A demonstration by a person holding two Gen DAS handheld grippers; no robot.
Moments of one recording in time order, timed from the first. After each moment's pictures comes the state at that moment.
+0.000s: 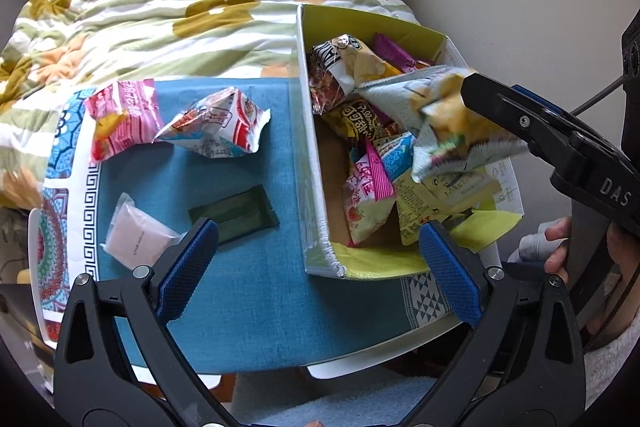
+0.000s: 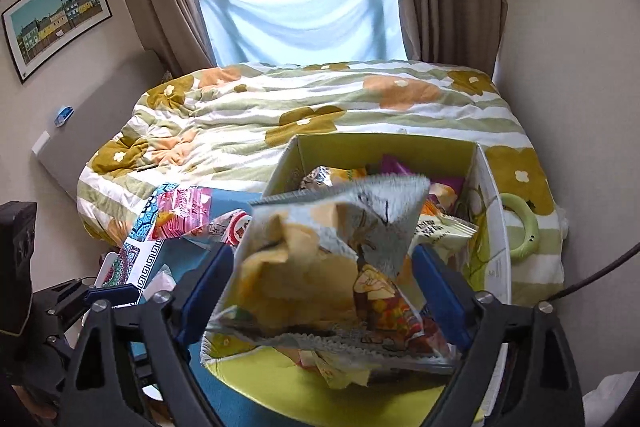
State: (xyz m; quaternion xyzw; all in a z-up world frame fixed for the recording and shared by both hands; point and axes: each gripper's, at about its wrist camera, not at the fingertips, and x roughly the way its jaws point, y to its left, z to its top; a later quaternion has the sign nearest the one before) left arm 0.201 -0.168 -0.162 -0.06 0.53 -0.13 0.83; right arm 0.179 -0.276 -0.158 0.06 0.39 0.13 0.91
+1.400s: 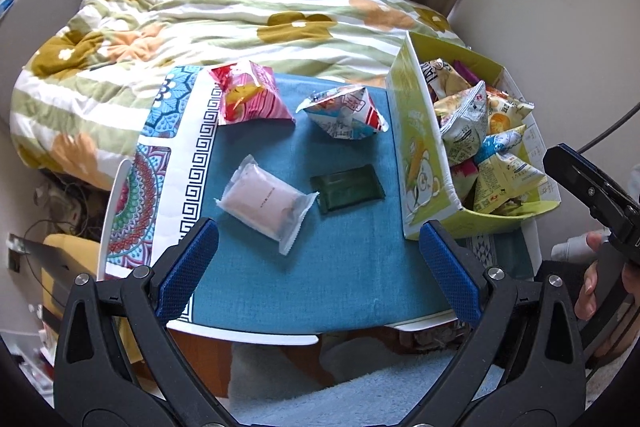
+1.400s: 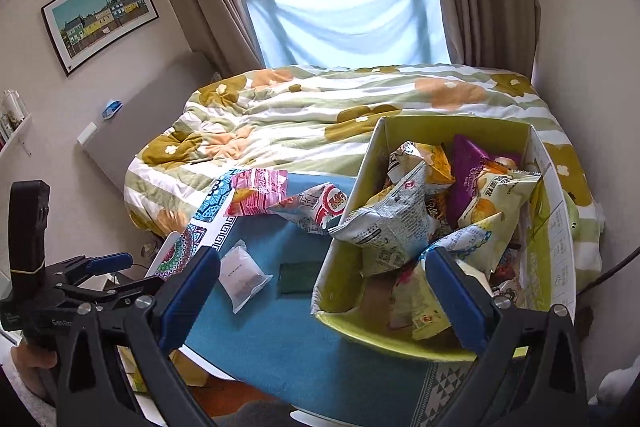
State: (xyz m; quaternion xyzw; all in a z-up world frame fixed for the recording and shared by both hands) left arm 0.133 -0.041 -0.147 -0.07 0.50 -0.05 0.86; right arm 0.104 -0.214 -0.155 0.09 0.37 0.19 0.91
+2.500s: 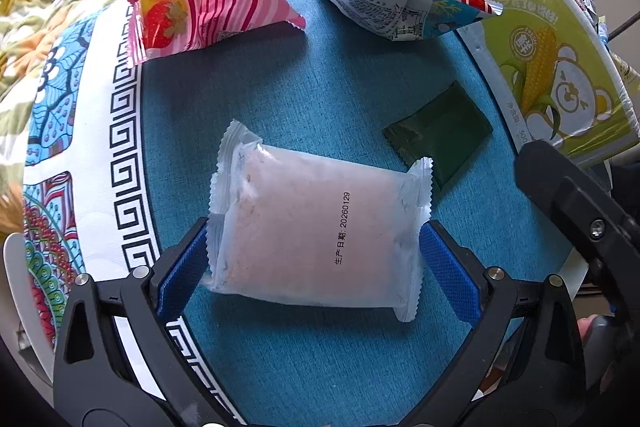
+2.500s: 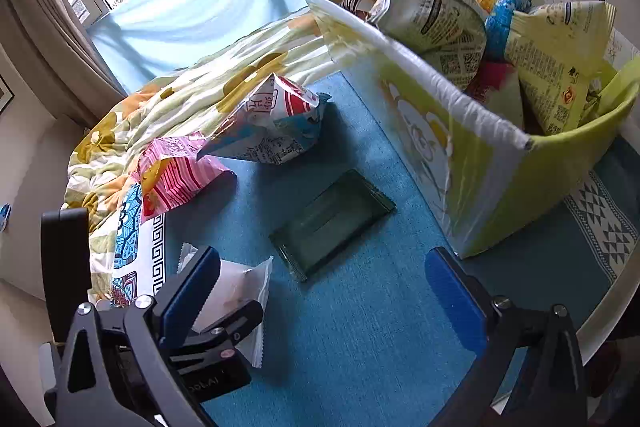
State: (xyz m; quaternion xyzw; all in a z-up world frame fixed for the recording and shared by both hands) left arm 0.231 -0.007 -0.334 0.01 0.58 -0.18 0.79; right arm 0.130 -0.083 -0.297 0.24 0.42 -0.08 0.87
